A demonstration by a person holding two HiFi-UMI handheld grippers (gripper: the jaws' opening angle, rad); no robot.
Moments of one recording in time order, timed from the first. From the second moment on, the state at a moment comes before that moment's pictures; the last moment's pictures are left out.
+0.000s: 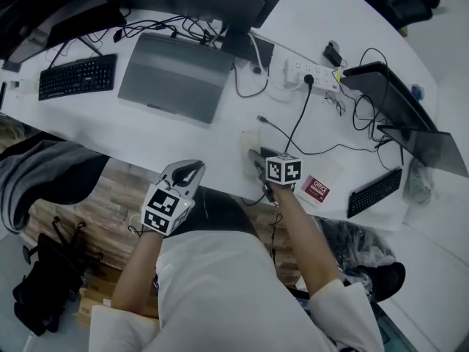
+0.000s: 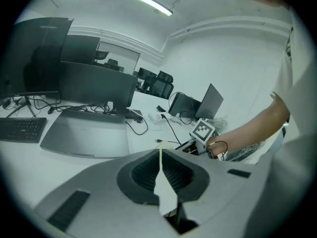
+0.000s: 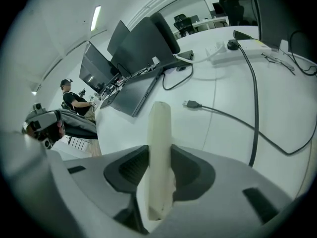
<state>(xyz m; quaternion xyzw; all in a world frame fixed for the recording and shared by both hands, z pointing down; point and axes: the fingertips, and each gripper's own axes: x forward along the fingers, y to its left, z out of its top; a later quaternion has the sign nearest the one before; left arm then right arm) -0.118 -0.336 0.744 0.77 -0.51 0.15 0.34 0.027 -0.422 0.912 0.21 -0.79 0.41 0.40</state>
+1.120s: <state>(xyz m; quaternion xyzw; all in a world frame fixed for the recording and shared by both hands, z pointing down) -0.184 -0.270 0.626 0.78 -0.56 0.12 0.27 0.016 -0.411 0.660 0.29 -0.88 0.31 0.21</state>
